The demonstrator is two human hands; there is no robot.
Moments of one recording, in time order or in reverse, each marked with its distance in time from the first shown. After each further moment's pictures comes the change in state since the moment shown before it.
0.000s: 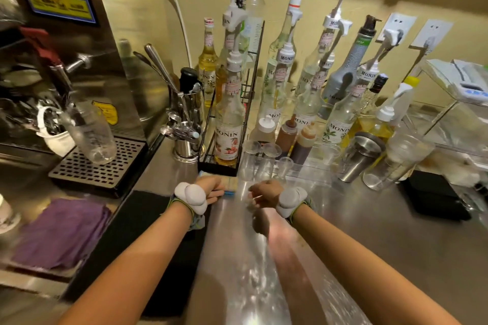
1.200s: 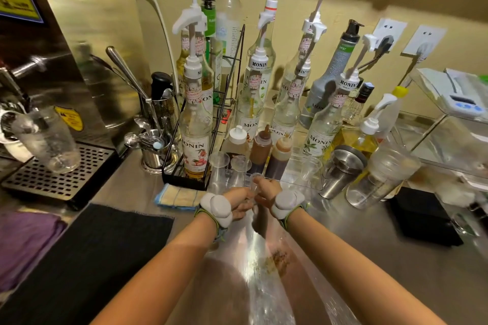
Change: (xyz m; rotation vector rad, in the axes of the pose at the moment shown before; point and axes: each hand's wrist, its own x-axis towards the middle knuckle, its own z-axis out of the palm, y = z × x) left_hand 0.045 0.004 0.136 -0.001 -0.384 -0.015; right_hand 0.052 -0.015 -0.082 0.099 0.193 -0.056
